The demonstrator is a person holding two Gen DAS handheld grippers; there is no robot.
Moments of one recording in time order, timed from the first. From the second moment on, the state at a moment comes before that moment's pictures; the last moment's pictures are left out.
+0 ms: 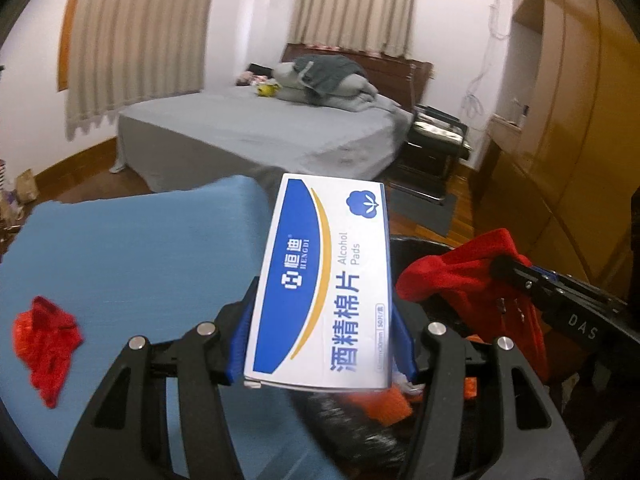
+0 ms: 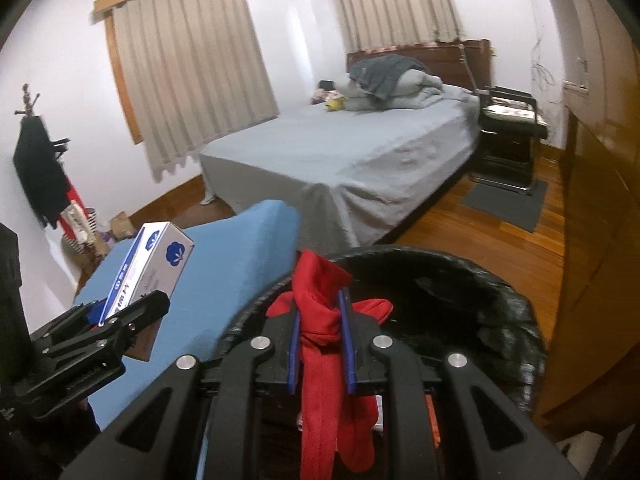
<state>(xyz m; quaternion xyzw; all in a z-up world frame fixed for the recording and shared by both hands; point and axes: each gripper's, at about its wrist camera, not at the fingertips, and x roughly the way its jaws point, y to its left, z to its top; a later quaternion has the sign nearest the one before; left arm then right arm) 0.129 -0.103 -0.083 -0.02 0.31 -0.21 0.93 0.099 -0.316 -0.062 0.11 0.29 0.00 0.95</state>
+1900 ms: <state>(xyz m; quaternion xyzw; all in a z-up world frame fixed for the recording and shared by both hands) 0.119 0.103 -0.095 -0.03 0.30 -0.02 0.95 0.136 -0.198 -0.088 0.07 0.31 0.07 0.95</state>
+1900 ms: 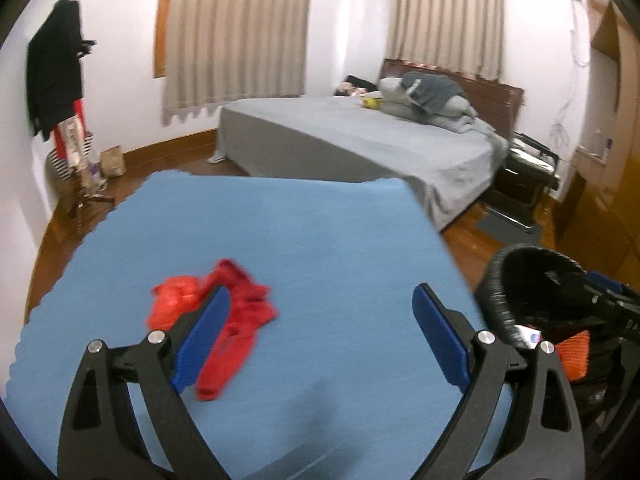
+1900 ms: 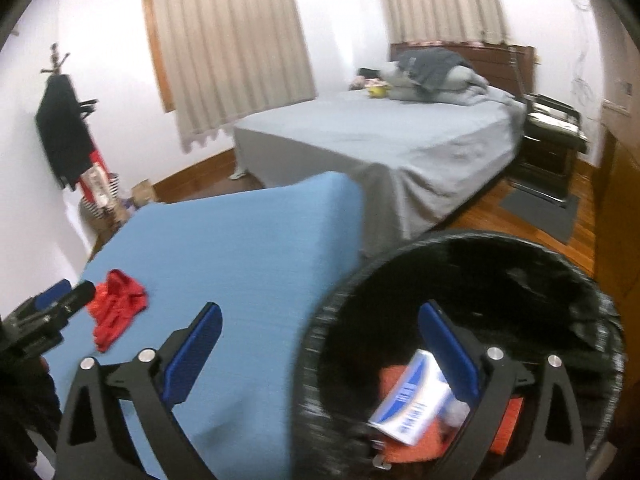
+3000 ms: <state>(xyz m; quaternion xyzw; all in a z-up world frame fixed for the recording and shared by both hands) 0.121 0.281 -0.128 -0.08 0.32 0.13 0.94 0.203 0.043 -0.145 0.00 0.38 0.24 0.89</state>
